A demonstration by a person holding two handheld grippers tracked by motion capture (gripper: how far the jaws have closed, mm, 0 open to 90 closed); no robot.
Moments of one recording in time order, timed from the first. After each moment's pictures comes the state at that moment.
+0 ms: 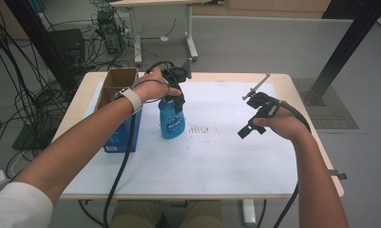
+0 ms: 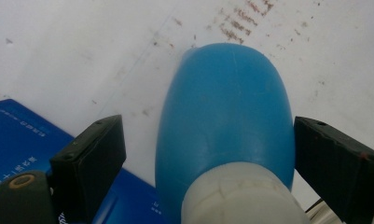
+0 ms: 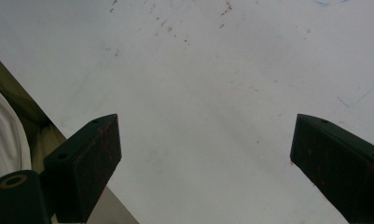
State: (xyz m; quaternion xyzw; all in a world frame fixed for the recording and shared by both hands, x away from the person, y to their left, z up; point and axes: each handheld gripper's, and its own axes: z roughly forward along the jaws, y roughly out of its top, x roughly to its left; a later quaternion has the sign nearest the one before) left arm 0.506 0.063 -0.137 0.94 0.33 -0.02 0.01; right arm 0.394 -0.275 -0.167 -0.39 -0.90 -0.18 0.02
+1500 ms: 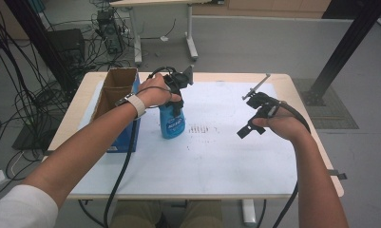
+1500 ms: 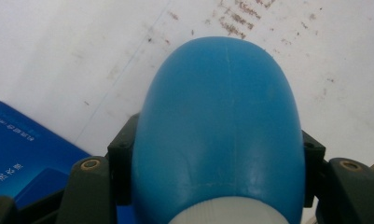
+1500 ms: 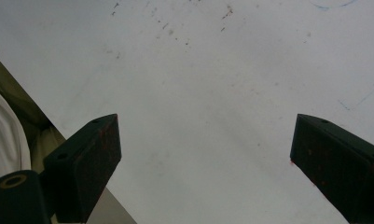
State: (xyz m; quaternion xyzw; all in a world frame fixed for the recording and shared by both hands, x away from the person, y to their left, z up) left arm 0.501 0.056 -0.152 0.94 0.33 -0.01 0.01; right arm 0.392 -0.275 -0.167 -0.39 -0.90 -0.18 0.02
